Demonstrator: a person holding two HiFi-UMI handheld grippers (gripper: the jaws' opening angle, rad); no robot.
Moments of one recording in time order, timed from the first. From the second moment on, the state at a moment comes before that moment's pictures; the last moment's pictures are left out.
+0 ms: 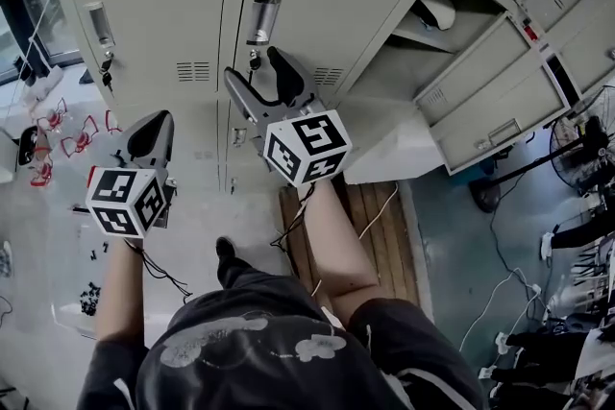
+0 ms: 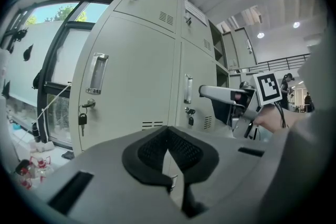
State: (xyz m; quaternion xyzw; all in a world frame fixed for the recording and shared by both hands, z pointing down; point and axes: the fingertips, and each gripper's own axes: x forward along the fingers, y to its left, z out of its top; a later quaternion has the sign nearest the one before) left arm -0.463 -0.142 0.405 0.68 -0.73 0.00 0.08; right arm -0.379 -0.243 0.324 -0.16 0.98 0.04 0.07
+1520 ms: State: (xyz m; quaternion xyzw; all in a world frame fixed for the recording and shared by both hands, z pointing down) left arm -0.503 -0.168 0.422 0.67 -0.73 0.00 0.09; right arm -0.436 -0.294 0.322 -0.25 0.97 0.03 0.08
